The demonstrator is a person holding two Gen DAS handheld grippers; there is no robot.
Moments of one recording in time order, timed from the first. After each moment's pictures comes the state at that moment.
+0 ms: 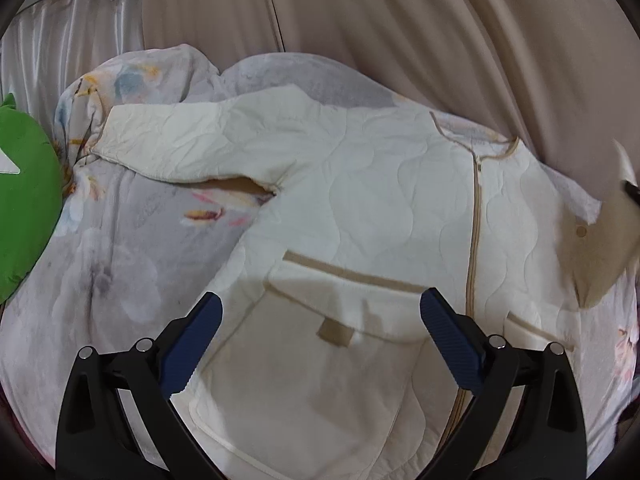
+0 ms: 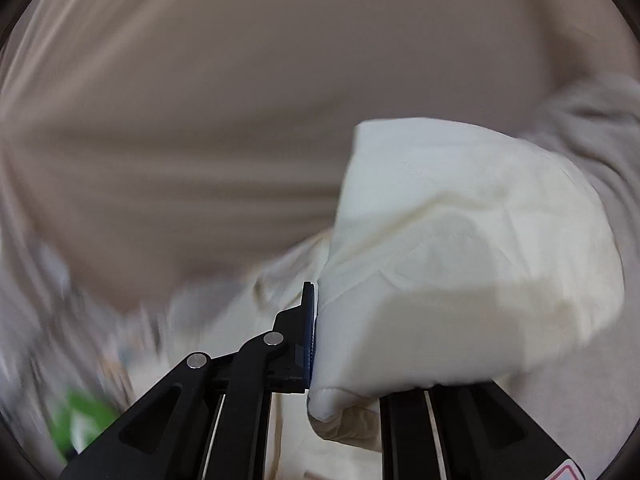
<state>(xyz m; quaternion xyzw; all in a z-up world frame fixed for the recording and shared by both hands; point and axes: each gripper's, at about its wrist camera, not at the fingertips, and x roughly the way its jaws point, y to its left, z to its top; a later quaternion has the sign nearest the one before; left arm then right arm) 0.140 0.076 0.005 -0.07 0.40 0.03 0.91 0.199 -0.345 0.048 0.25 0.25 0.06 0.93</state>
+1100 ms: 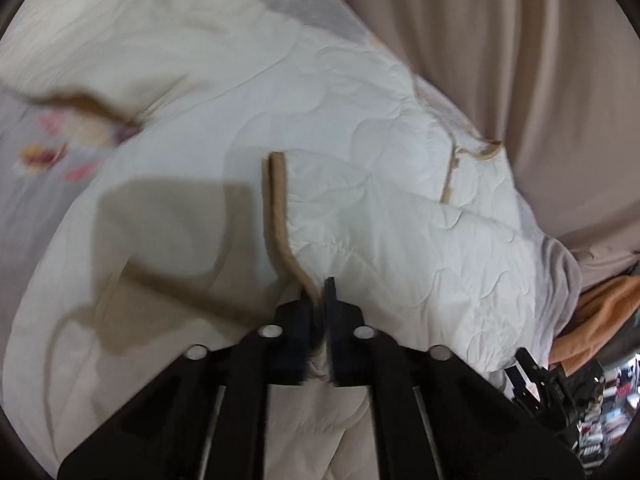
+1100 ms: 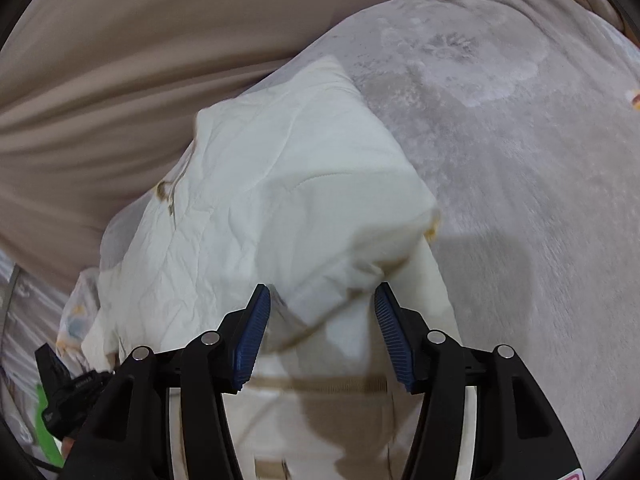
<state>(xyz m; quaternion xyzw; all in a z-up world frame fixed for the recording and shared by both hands) 0.254 0.066 -0.077 -0.24 0.48 -0.12 0.83 0.121 -0.368 -0.104 0.36 0.36 -0.07 0.86</state>
